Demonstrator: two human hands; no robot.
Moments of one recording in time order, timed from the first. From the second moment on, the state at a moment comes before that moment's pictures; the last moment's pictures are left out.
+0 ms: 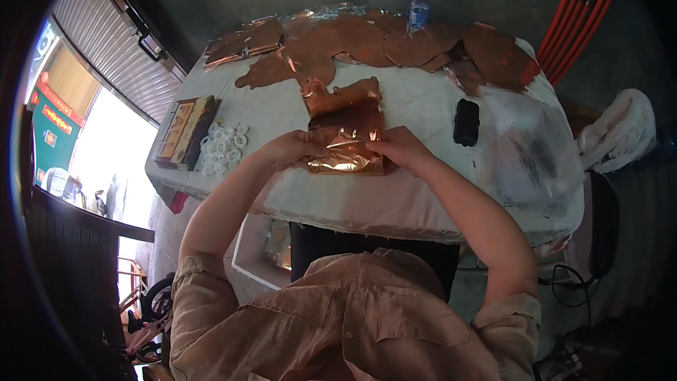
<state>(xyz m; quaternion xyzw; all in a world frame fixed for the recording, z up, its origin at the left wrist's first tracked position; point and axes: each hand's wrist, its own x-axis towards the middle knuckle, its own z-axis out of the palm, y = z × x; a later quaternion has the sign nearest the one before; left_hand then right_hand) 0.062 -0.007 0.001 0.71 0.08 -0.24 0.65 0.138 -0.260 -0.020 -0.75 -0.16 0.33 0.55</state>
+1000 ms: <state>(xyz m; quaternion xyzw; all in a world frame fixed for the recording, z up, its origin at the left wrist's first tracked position) -0.002 -0.026 -0.014 0.84 0.02 0.12 0.52 0.148 -0.252 -0.027 -0.79 -0.20 0.29 0.50</state>
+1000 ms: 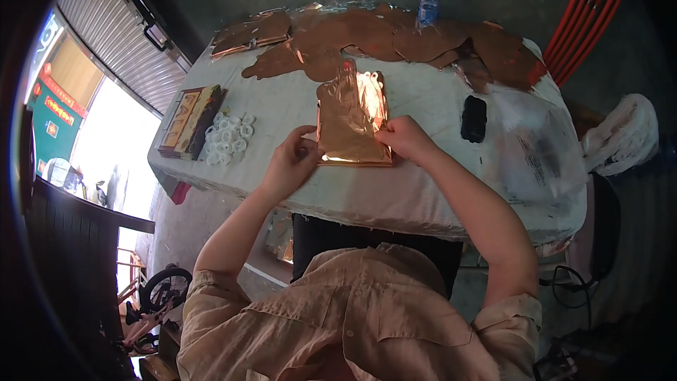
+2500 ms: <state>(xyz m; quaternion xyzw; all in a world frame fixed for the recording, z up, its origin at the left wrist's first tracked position) -0.003 -0.051 -0.011 0.96 -0.20 0.05 0.17 0.158 -0.243 -0.026 -0.83 -0.24 0.22 0.45</state>
